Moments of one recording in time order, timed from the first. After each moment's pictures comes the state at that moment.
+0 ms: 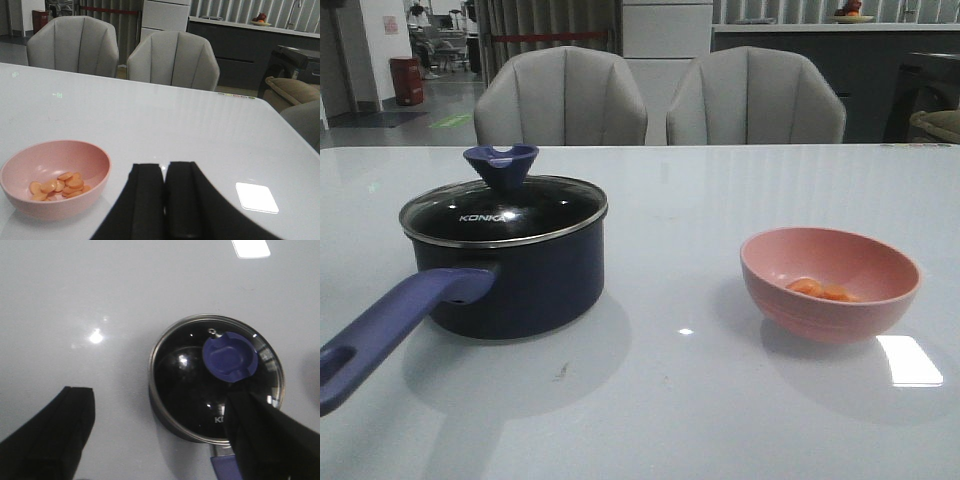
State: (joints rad) left arm -0.26 1.30 -1.17 -0.10 0.73 -0.06; right arm 0.06 -0.01 0.03 -0.06 0.05 0.00
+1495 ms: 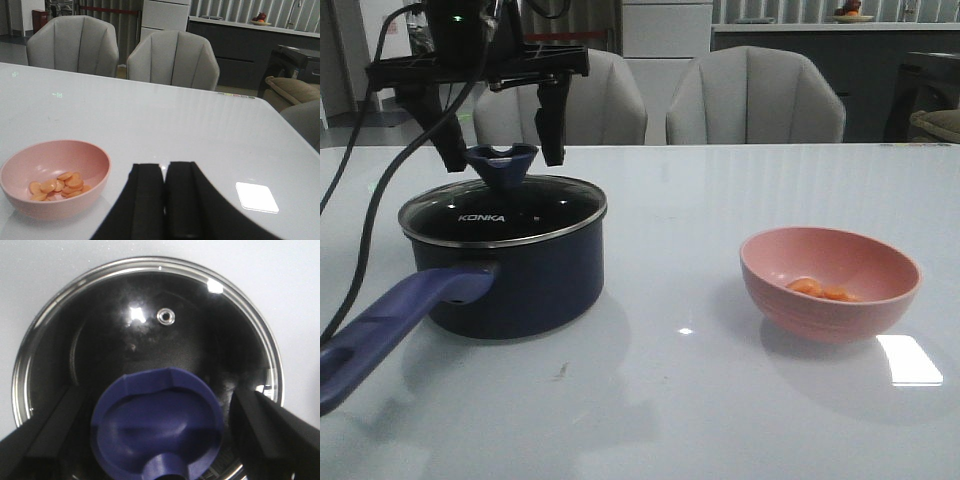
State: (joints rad) left arm -0.45 2.02 -1.86 0.01 1.24 -0.51; right arm 0.06 -0.01 0.03 -0.06 0.05 0.00
